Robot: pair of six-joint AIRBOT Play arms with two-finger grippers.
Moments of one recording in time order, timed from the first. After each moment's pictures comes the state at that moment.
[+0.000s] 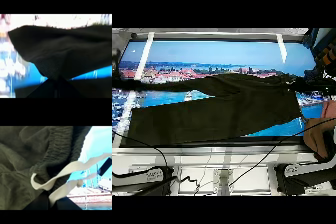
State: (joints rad) left arm 0.38 -1.43 1.40 1.50 -1.14 -1.18; right arm -0.50 -1.62 1.40 -0.83 1.21 1.09
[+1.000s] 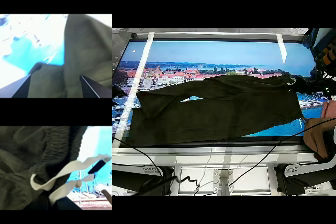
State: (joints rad) left arm 0.71 -1.67 1.59 1.22 -1.24 -1.38; right arm -0.50 -1.62 1.40 -0.87 1.19 1.09
